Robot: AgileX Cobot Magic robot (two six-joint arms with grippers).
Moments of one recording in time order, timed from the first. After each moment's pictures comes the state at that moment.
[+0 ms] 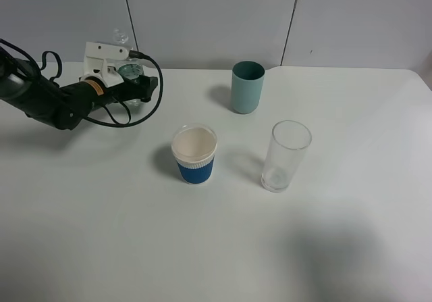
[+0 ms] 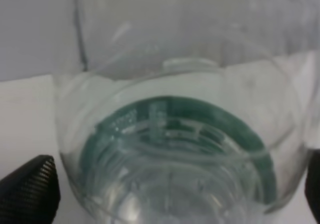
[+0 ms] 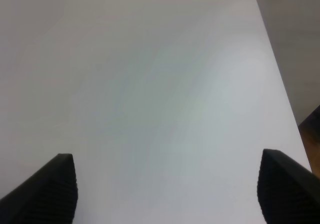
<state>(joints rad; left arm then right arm) -0.16 2.21 -0.96 0.20 -0.88 -0.15 0.00 0.00 -0.49 -0.07 1.06 -0.06</state>
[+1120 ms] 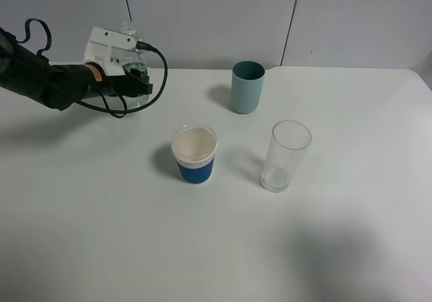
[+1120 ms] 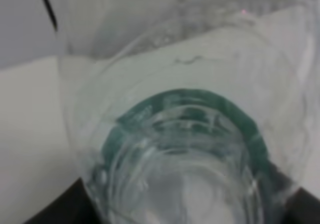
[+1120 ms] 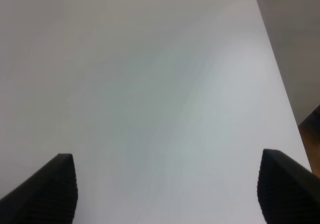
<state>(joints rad) -0.21 2.03 -0.97 0.25 -0.55 -0.12 0.00 0.00 -0.49 -0.07 1.06 -0.06</state>
